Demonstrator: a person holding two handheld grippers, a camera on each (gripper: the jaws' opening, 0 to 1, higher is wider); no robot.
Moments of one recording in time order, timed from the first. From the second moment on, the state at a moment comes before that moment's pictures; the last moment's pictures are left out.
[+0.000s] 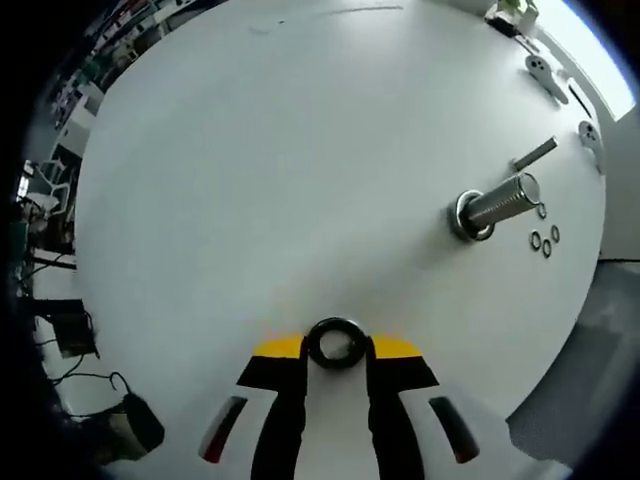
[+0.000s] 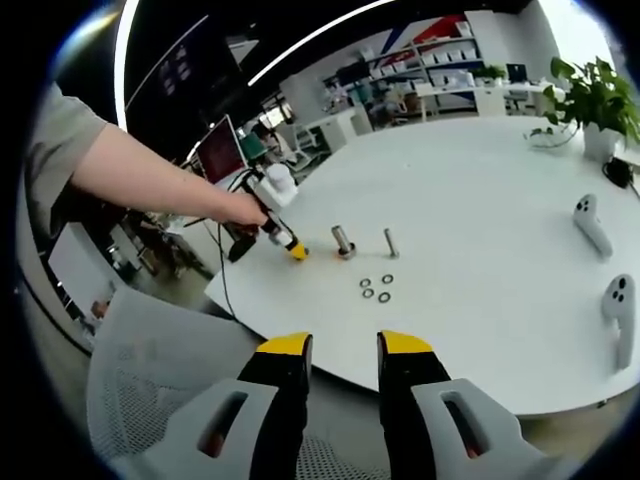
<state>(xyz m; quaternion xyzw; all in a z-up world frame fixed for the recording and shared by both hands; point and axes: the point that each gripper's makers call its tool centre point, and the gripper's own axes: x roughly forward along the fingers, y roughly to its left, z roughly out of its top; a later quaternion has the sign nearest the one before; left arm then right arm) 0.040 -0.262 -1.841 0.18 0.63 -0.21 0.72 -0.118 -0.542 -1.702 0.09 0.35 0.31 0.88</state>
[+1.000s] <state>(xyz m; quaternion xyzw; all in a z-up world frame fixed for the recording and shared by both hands) 0.009 -0.292 -1.843 0.26 0.62 -0.28 0.69 -0.119 -0.541 -1.700 0.10 0.35 0.31 0.88</state>
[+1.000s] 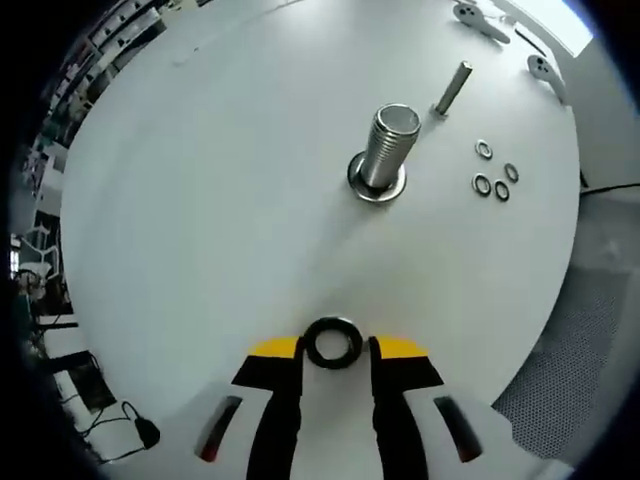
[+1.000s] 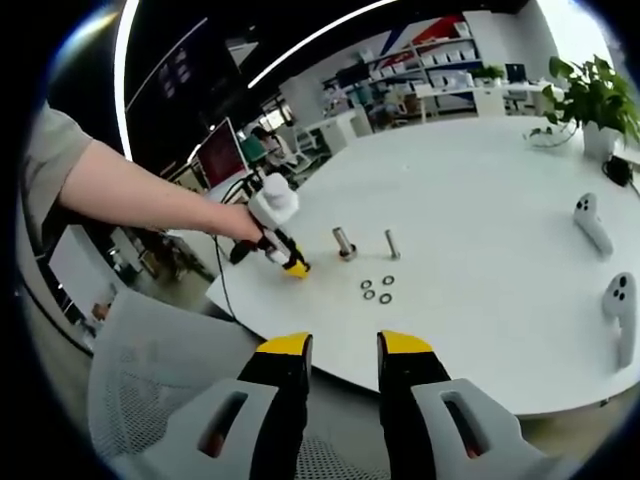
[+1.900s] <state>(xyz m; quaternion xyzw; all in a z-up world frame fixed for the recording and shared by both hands) 0.016 -0.315 -1.829 0.23 0.58 -0.27 0.73 -0.118 -0.541 -1.699 0.10 0.35 0.31 0.88</state>
